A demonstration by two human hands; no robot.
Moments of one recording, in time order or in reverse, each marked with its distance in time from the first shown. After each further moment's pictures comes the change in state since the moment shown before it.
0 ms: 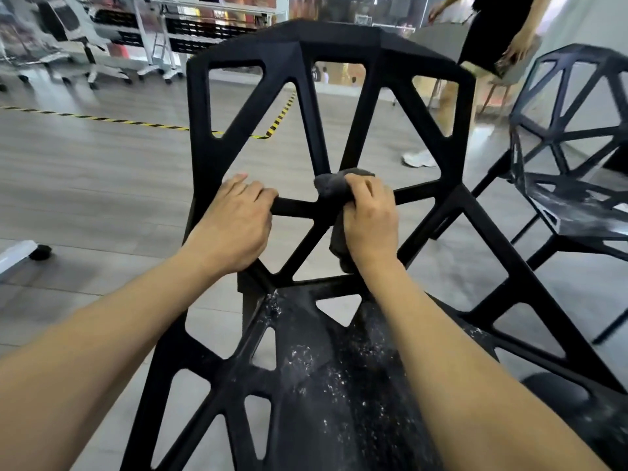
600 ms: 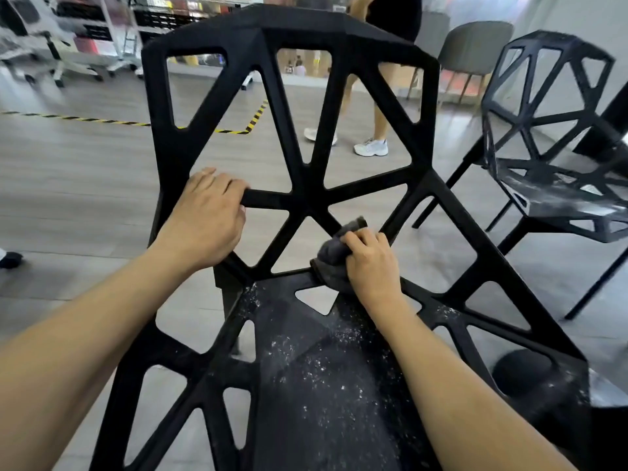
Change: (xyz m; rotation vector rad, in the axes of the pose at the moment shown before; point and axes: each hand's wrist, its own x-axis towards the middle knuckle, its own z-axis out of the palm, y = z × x) left_hand 0.001 0.003 0.002 0.027 0.034 -0.008; right_hand -0.085 0.056 -0.025 -0.201 -0.236 -0.089
